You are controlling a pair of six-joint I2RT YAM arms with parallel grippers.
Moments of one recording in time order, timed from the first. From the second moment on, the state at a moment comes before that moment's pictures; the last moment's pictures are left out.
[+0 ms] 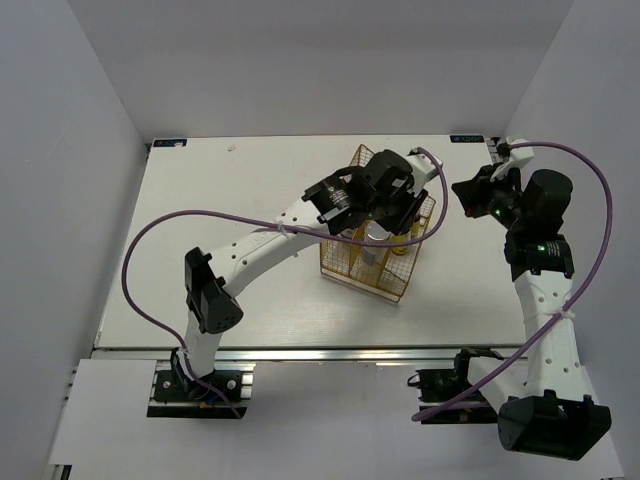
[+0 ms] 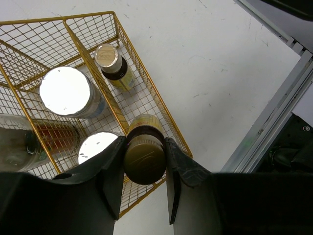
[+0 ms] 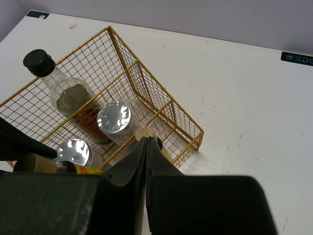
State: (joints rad) left arm -1.03 1.98 2.15 -0.77 -0.05 -0.13; right arm -0.09 0.97 1.05 -0.30 -0.55 0.02
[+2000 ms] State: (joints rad) left arm -1.05 2.09 2.02 -0.67 0.04 -0.13; right arm -0.12 0.97 1.03 -0.30 -0.58 0.05
